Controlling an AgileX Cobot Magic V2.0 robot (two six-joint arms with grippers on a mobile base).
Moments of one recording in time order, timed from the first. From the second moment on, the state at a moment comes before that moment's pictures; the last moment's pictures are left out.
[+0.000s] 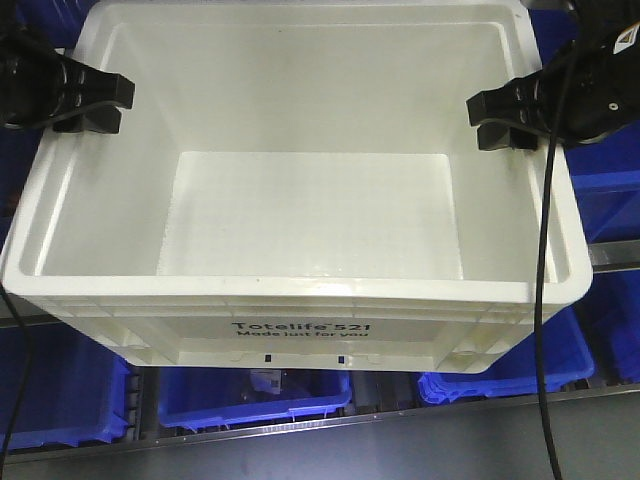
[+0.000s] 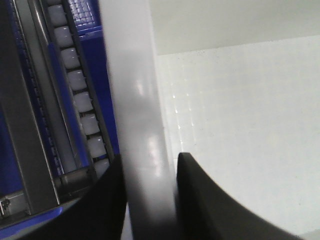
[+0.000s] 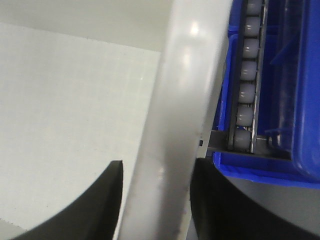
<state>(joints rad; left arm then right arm) -0.20 1.43 -1.38 -0.19 0.98 0.02 0.20 1.41 -1.33 0.17 0.95 -0.03</state>
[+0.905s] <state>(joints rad) -0.20 1.43 -1.38 -0.19 0.99 0.02 0.20 1.41 -1.33 0.17 0.95 -0.03</state>
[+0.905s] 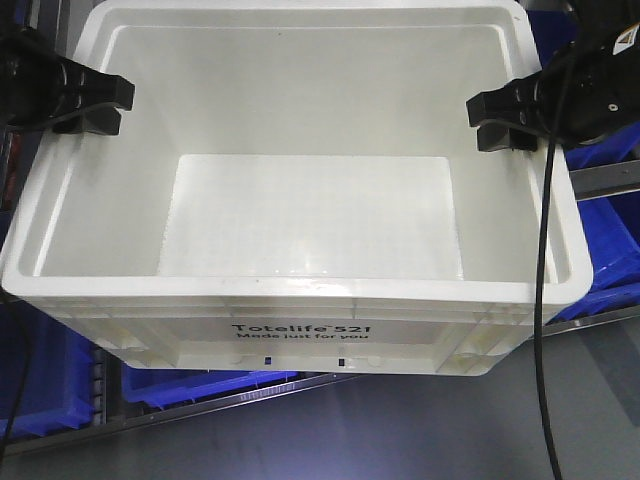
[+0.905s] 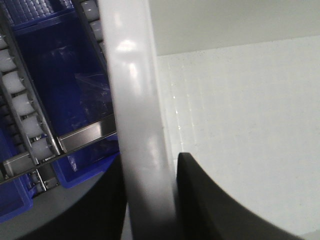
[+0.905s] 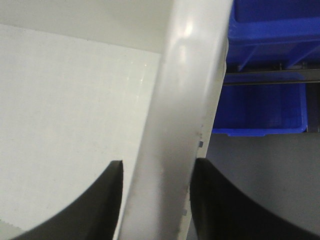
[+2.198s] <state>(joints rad) -0.20 1.43 -1.38 -0.19 0.99 0.02 0.20 1.41 -1.33 0.17 0.96 -0.03</state>
